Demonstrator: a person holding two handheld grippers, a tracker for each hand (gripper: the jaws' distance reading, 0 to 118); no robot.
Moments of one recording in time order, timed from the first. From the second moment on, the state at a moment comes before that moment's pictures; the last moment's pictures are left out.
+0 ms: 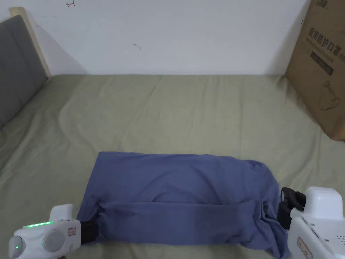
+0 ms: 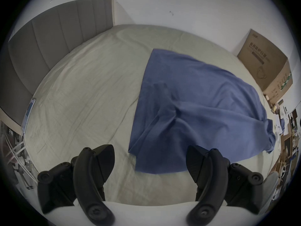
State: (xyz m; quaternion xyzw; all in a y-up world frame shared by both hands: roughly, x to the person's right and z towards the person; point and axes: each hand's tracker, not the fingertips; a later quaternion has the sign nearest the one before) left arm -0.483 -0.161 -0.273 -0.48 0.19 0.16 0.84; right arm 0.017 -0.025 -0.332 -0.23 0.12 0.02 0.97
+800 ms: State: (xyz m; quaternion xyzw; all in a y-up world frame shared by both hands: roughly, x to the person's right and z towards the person) left arm -0.472 -0.119 -0.268 -0.45 0.13 0.13 0.88; right arm 0.056 -0.181 -0.394 -0.48 0.09 -0.06 0.87
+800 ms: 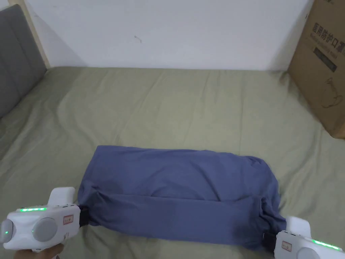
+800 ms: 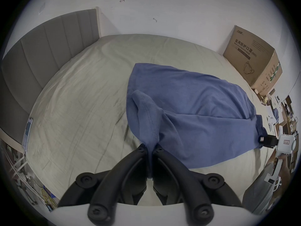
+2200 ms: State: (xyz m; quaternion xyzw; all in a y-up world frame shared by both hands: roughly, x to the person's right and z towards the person) left arm -0.415 0.014 -0.179 -0.22 0.14 0.14 0.95; right arm 0.056 0.027 -0.305 -0.20 0.16 -0.04 0.97
